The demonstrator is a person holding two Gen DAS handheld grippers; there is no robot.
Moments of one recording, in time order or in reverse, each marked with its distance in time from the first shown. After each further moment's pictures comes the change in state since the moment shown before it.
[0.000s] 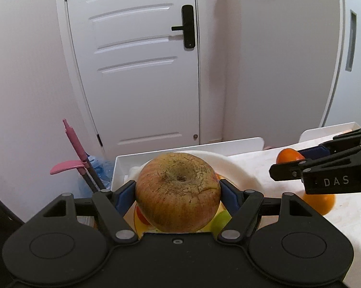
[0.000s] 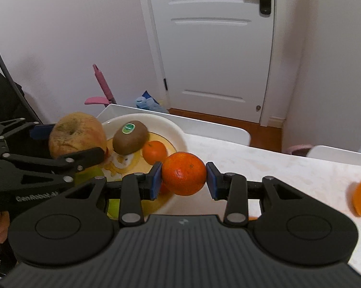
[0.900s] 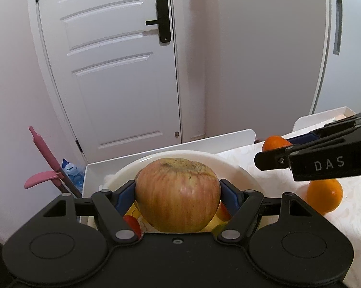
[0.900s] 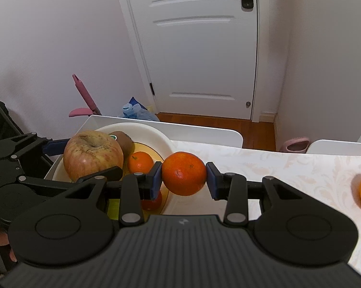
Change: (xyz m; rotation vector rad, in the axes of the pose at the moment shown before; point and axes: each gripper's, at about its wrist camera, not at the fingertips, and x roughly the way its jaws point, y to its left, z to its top) left arm 0.048 0.002 0.004 0.081 0.011 -0.098; right arm 0.016 -0.013 0.003 0.094 -0.011 -0.048
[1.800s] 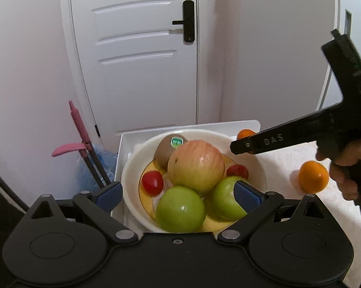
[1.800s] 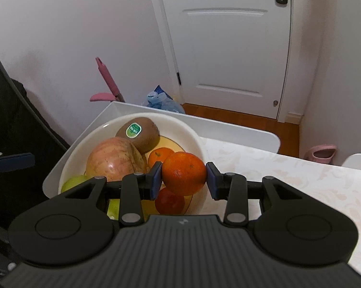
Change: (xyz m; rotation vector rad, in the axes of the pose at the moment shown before) left arm -0.068 0.003 -0.035 -0.107 0.010 0.071; right arm 0.034 0.015 0.002 -0.098 0.049 0.125
